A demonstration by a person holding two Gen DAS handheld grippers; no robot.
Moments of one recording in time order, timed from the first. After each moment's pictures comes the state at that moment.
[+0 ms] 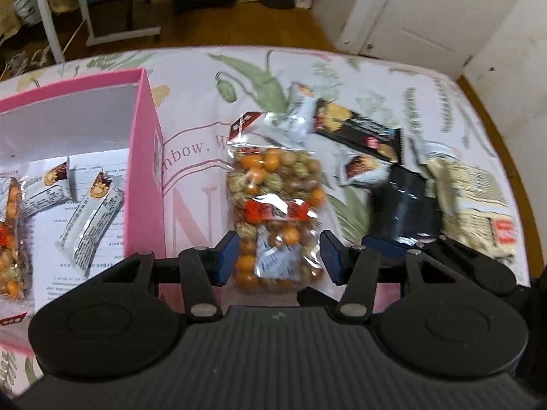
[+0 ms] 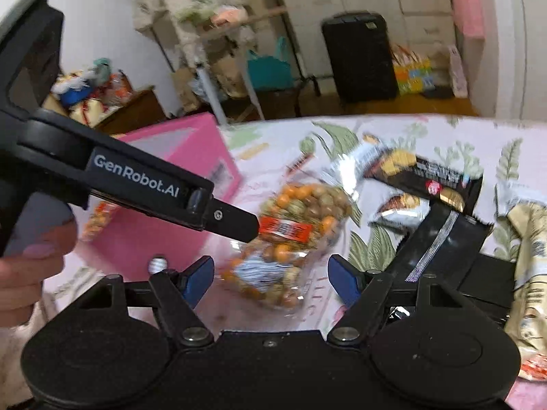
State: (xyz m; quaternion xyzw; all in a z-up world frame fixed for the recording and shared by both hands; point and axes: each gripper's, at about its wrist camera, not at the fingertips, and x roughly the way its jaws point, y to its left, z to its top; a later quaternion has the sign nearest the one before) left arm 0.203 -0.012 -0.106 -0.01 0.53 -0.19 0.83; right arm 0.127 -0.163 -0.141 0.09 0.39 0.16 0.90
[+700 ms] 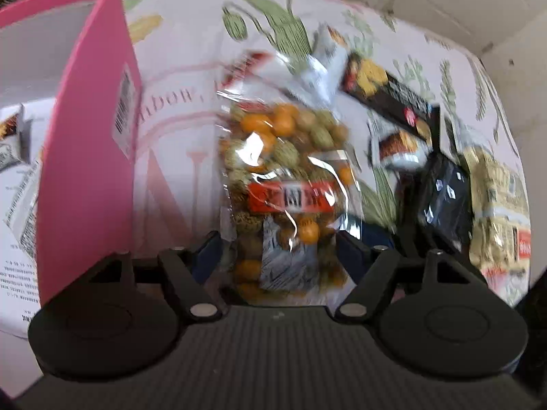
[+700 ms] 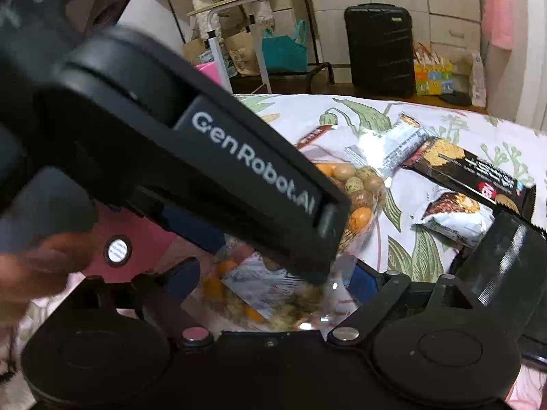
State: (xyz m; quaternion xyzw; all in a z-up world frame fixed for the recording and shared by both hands) left arm 0.237 -0.022 -0.163 -0.04 0.62 -0.19 0.76; right arm 0.156 -0.124 -0.180 0.02 0.39 0.18 0.90
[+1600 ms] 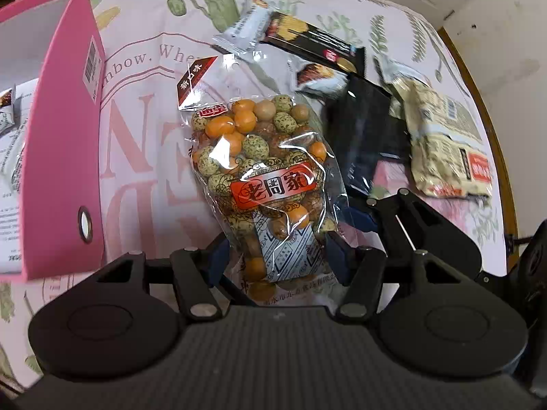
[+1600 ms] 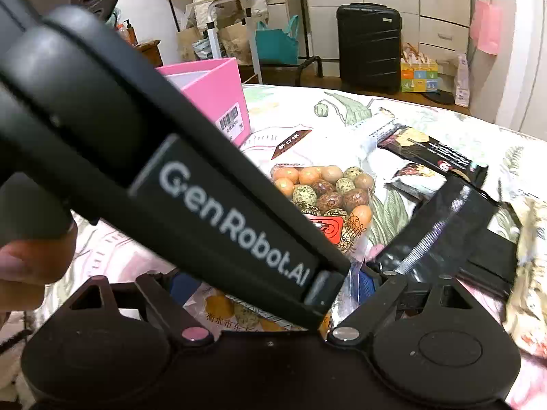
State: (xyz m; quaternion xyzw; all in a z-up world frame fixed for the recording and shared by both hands) left arm 0.158 -0.035 -0.125 -0.01 0.61 -0.25 0.75; right arm 0.078 -0.122 -0.133 0.01 0.41 0.15 0.90
